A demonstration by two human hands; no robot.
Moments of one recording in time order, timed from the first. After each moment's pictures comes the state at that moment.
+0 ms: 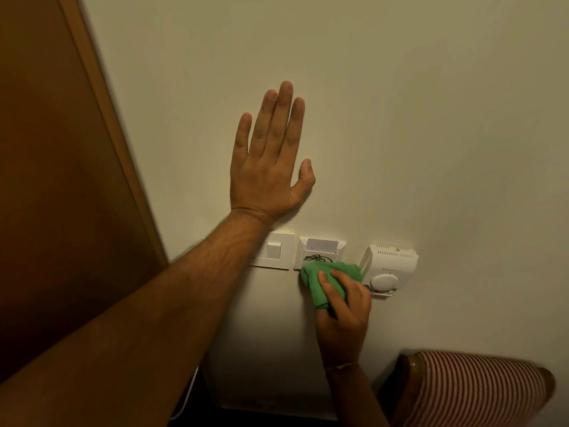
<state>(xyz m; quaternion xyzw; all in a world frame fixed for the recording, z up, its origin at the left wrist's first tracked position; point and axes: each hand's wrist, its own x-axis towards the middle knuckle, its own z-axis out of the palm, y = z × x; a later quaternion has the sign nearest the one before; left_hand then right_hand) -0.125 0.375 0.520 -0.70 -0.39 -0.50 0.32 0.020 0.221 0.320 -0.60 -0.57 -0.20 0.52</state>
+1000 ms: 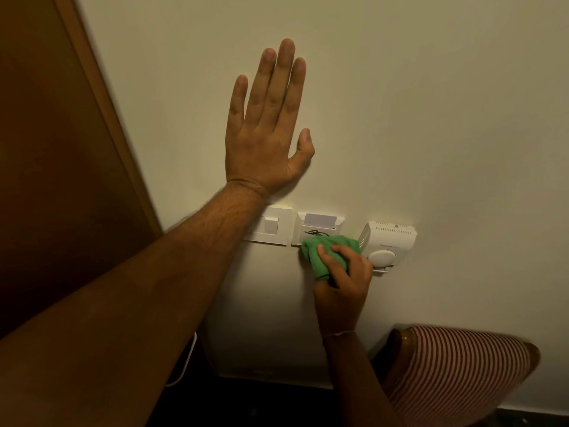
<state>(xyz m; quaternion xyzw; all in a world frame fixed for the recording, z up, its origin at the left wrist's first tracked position) -0.123 0.367 0.524 -0.68 -0.42 -0.50 0.34 0.022 0.224 0.334 -0.60 -0.55 -0.18 0.55</state>
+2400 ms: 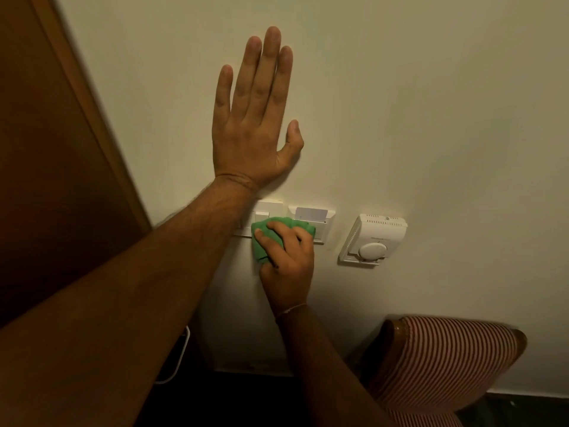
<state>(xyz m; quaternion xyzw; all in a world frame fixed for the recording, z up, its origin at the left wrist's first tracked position) -0.123 0.365 0.525 -0.68 -0.42 -0.50 0.34 -0.044 0.244 0.363 -0.56 -0.65 -0.11 0.50</state>
